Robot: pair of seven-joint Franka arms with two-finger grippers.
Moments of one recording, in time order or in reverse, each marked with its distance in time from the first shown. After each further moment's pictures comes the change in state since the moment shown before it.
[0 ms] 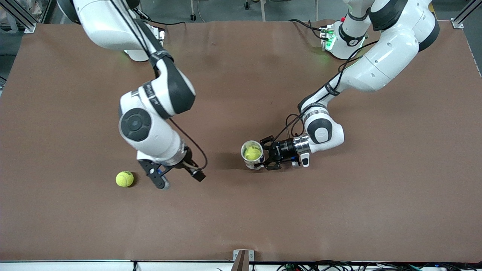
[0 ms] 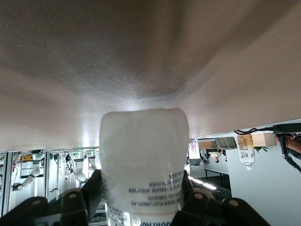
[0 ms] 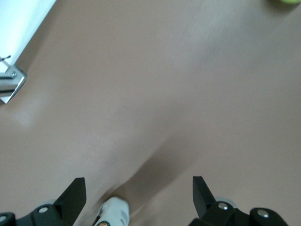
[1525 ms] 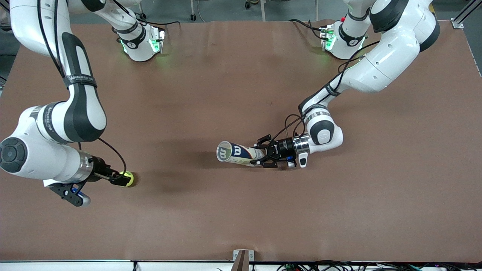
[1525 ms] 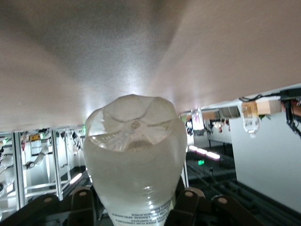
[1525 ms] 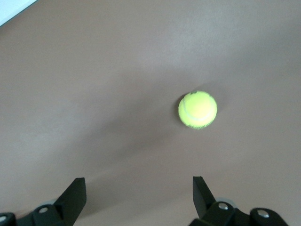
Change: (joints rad) left arm 0.005 0.019 0.021 0.003 -0.067 -0.183 0.126; right arm -0.324 -0.088 0.002 -0.185 0.000 -0.031 -0.659
